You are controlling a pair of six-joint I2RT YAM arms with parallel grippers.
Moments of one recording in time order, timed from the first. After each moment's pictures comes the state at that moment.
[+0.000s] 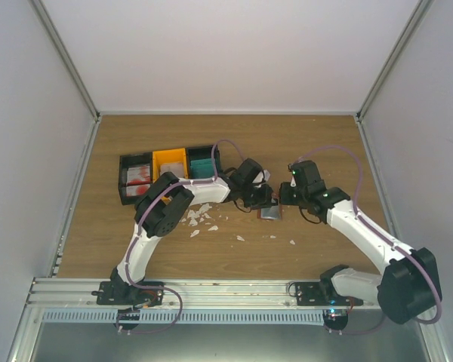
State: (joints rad) left arm -0.81 2.19 1.44 -0.08 0.52 -0.87; right arm 0.43 1.17 0.79 -0.50 0.07 0.42
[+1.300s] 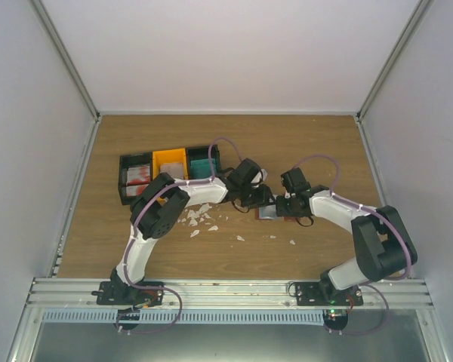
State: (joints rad) left arm -0.82 2.16 1.43 -0.11 0.46 -0.84; right arm 0.39 1.47 0.73 -0.45 0.03 0.39
